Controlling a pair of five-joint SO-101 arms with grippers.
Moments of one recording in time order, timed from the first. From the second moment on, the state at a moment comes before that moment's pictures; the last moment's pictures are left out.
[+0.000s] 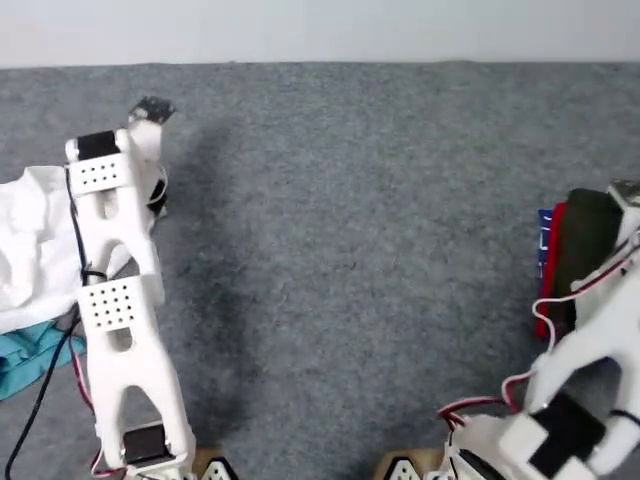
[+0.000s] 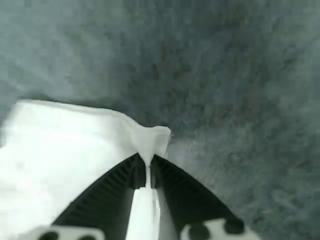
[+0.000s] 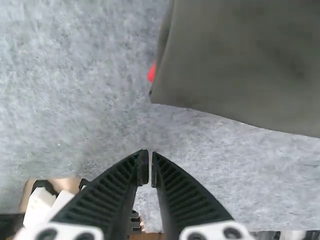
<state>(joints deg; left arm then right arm) -16.3 64.7 -71.6 98.8 -23.6 40.4 -7.9 2.8 100.4 37.8</state>
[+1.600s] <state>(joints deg) 29.5 20.4 -93.8 99.6 -12.3 40.3 -30.4 22.4 100.4 44.3</state>
